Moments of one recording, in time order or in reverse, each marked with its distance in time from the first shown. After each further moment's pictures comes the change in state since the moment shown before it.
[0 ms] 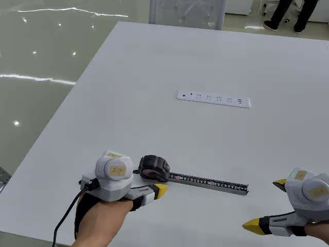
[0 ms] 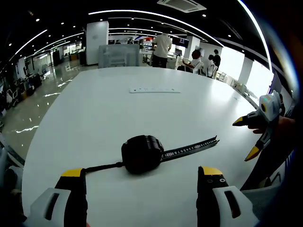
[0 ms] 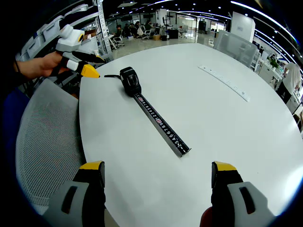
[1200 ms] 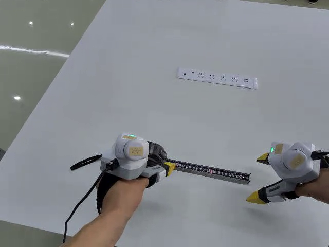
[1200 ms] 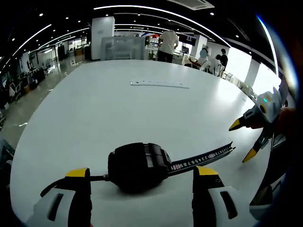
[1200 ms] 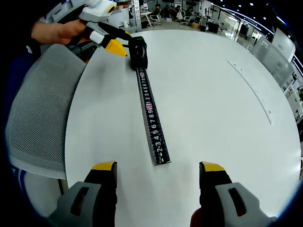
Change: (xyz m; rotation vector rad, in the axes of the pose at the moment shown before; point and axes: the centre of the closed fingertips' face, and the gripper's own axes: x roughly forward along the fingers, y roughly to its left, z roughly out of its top) left arm 0.071 -0.006 -0.002 -0.044 0.029 0.038; right arm 0.058 -0.045 -0.008 -0.313 0.156 0.172
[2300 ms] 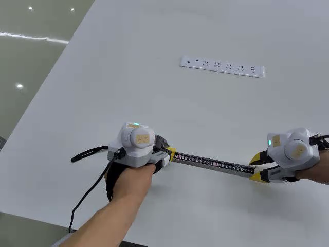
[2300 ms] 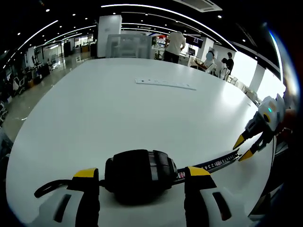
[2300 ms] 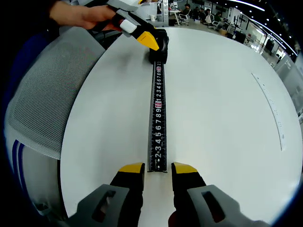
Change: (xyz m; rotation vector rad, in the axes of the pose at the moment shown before) left arm 0.020 0.002 0.001 -0.046 0.003 0.028; right arm 0.017 -0.001 0.002 -0.187 0.021 0.125
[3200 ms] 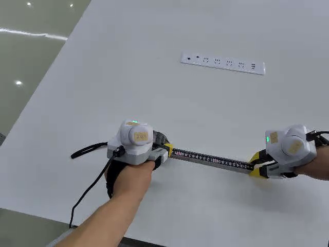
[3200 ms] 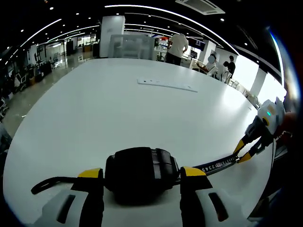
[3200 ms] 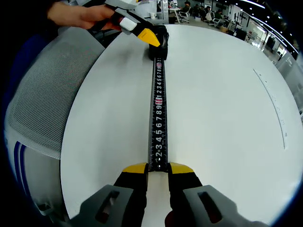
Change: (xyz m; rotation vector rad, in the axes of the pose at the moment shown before) left arm 0.002 0.002 -0.003 -0.035 -0.013 0.000; right arm 0.005 0.003 -0.001 0.012 0.018 0.018
